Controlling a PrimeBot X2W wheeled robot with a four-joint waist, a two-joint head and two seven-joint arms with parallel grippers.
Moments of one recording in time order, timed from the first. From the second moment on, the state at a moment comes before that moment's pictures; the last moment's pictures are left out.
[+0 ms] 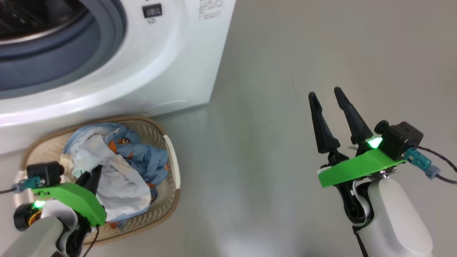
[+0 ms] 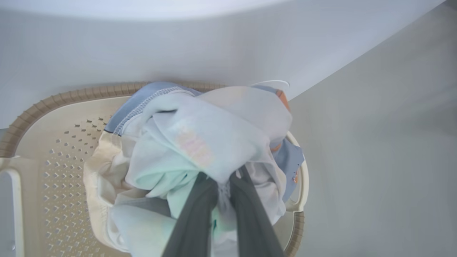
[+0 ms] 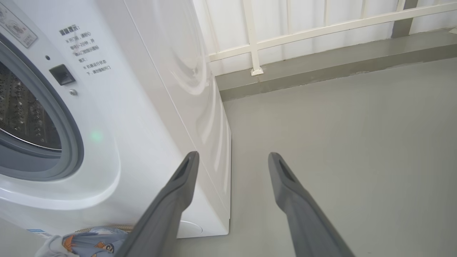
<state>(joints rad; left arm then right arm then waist) -0.63 0.45 -0.87 0.77 -1.12 -0.13 -0.25 -0.43 -0.06 0.13 0.24 0.38 0.13 -0.26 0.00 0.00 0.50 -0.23</state>
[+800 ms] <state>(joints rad) -0.28 0.32 -0.39 0.38 -0.72 -0.11 -0.25 -0.29 -0.08 0.09 0.28 0.34 0.13 -0.26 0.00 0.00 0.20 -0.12</state>
